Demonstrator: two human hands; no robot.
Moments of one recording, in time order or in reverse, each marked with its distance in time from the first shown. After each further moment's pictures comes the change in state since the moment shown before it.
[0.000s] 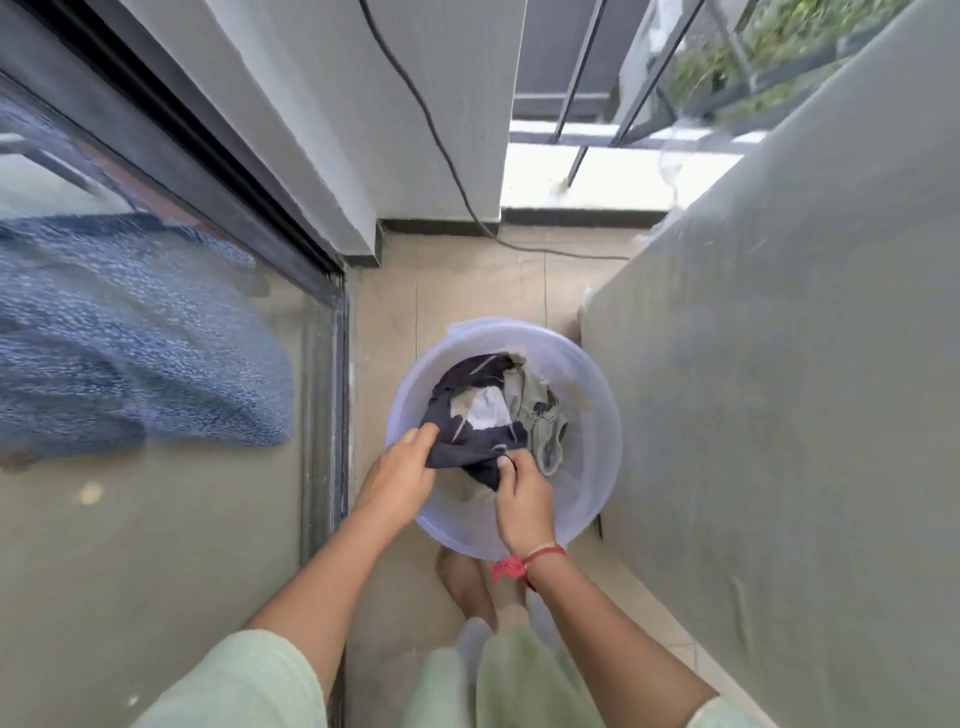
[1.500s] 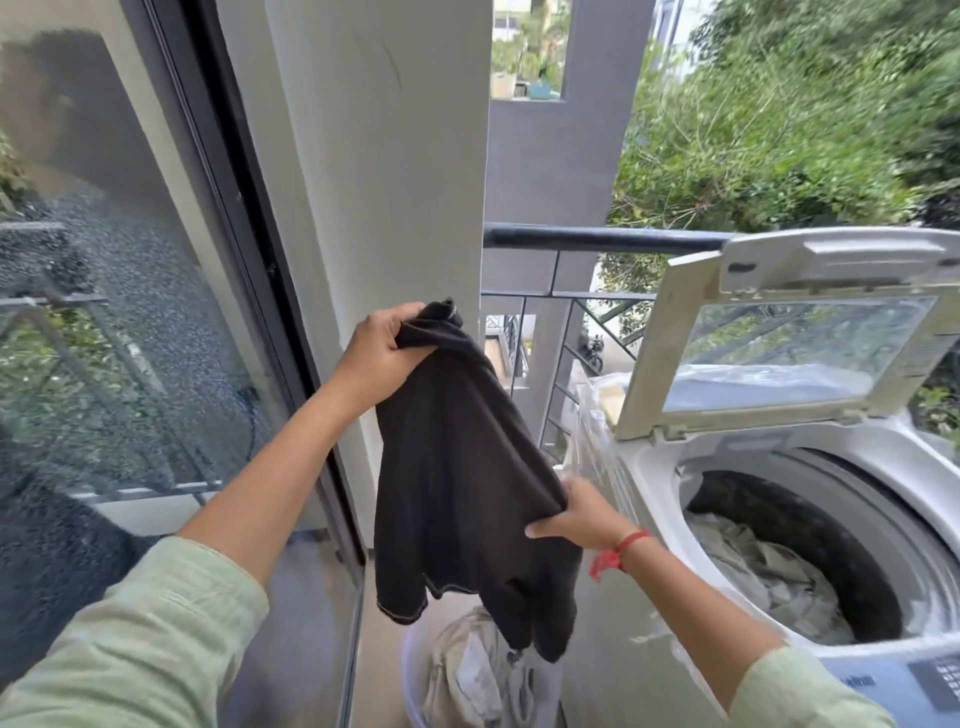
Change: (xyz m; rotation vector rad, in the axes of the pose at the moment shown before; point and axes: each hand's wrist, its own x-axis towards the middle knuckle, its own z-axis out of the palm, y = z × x) left_hand -0.264 0.266 -0.438 -0.410 0.650 0.832; right_hand -0.191 -0.252 -0.295 -0.217 -0.094 -0.482
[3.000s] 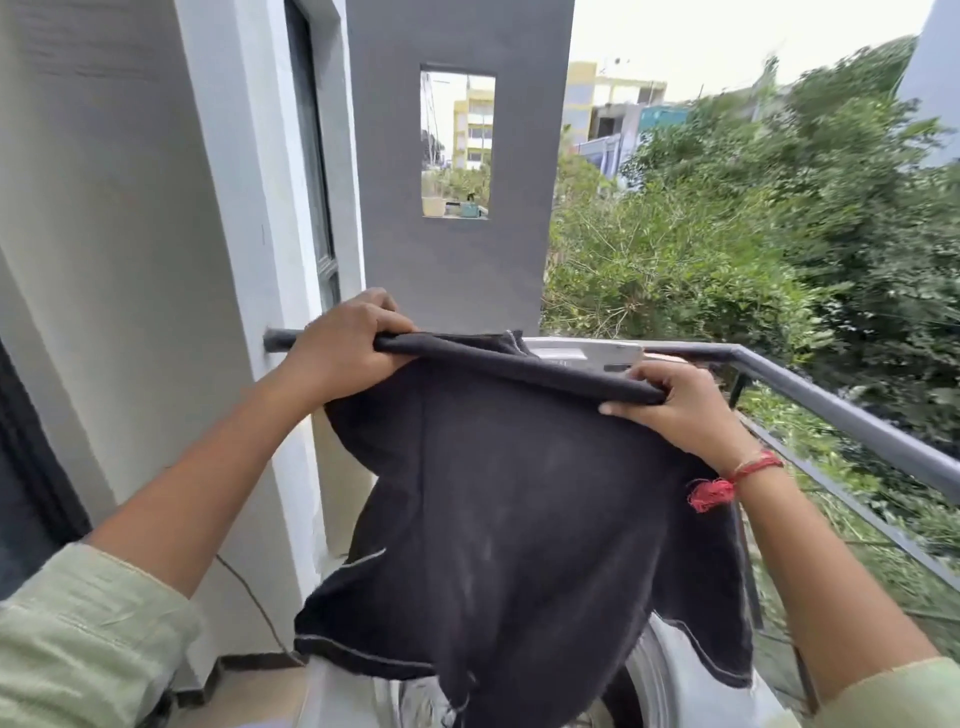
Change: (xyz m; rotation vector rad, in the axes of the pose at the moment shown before) left_hand 0.153 0.252 0.301 0.571 0.001 0.228; right_hand -0.116 0.144 -0.507 -0.270 0.711 -0.537
